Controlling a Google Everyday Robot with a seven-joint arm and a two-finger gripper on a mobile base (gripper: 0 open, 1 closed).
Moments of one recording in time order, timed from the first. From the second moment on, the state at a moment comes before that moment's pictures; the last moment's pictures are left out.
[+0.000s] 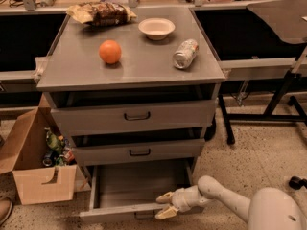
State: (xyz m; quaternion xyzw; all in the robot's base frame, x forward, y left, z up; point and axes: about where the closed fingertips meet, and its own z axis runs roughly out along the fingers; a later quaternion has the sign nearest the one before) arm 0.487 -0.055 0.195 -0.52 0.70 0.40 0.27
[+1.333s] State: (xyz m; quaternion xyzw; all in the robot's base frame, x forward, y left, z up) arm 0.454 -0.050 0.188 -0.54 0.70 0.41 0.23
